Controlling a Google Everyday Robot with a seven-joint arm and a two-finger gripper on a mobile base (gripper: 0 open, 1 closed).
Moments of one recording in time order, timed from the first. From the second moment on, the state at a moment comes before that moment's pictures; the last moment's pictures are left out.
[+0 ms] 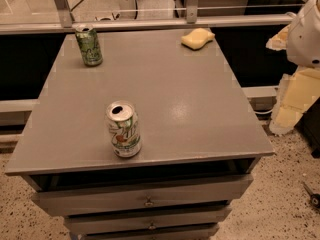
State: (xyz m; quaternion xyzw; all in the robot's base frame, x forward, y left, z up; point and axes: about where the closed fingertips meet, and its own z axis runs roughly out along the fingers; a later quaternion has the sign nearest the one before) arm 0.438 -0.216 0.978 -0.60 0.78 -0.04 0.16
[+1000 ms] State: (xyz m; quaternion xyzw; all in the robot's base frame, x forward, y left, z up) arm 0.470 -0.139 0.905 -0.62 0.74 0.09 0.24
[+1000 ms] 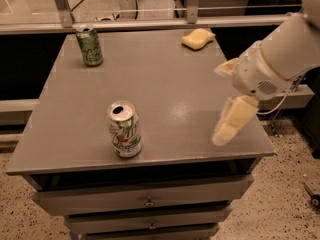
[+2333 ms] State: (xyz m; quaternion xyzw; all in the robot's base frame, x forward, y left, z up) arm 0.485 0.052 0.873 -0.59 0.59 0.39 0.38
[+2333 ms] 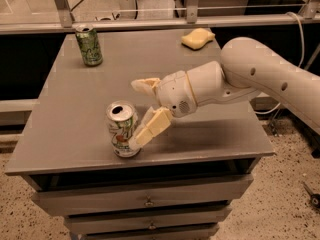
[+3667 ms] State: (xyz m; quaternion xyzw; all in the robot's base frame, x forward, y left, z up) arm 0.430 0.081 0.868 -0.58 0.54 0.46 0.41
